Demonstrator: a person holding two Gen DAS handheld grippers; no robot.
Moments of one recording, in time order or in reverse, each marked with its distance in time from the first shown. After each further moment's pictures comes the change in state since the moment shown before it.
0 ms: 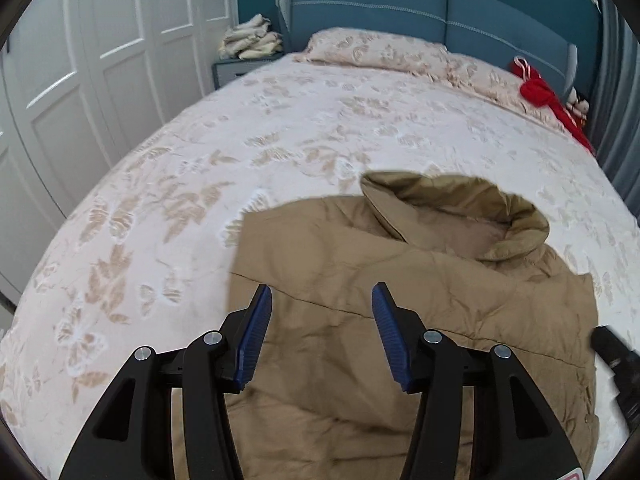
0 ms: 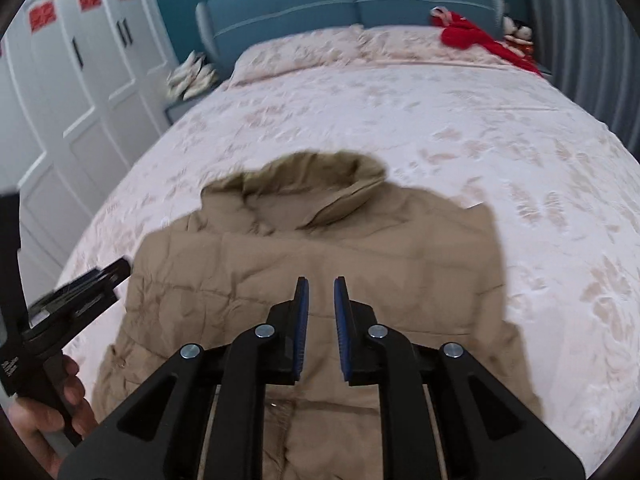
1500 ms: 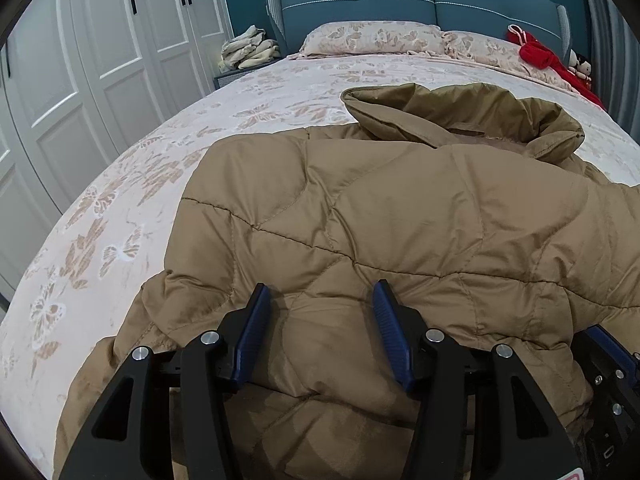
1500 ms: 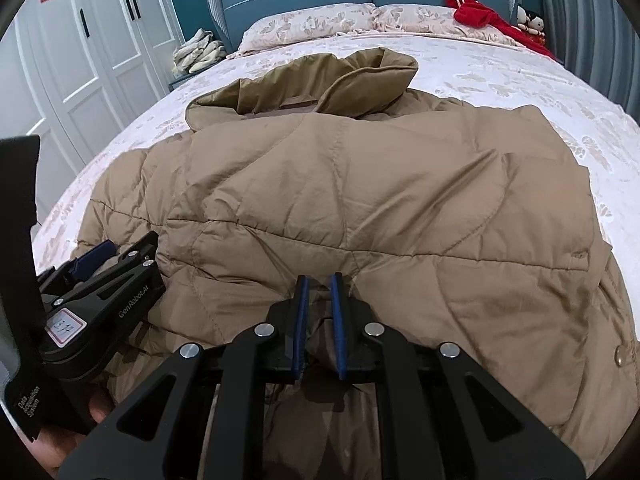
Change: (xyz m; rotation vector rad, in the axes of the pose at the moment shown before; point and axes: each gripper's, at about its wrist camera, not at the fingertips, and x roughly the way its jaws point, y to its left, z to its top) left arm 0.061 -0.024 -0.076 0.092 -0.074 0.109; right arm 0.071 -0.003 -0.086 -0.019 0.002 0.024
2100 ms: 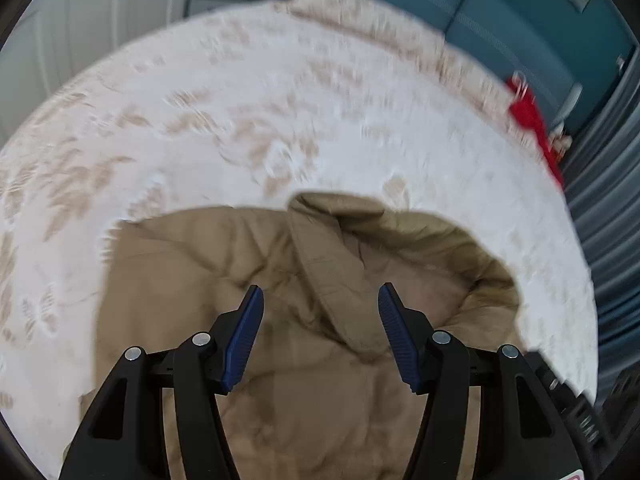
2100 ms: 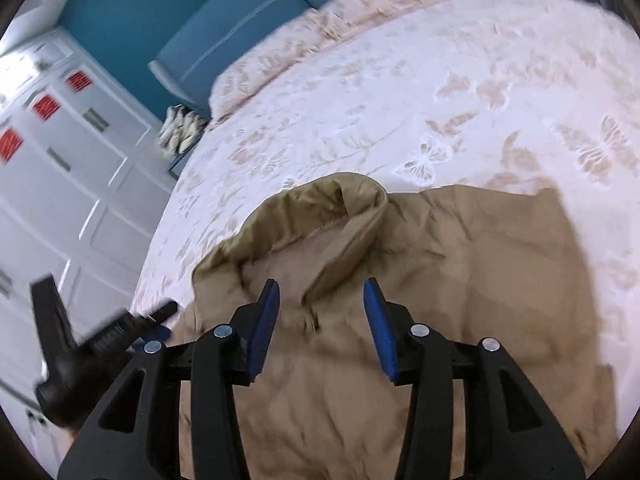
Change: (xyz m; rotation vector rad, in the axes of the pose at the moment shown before) left arm 0.052 0.012 0.151 -0.273 0.270 -0.358; right arm 0.019 -0.073 0.143 0.421 0.011 0.186
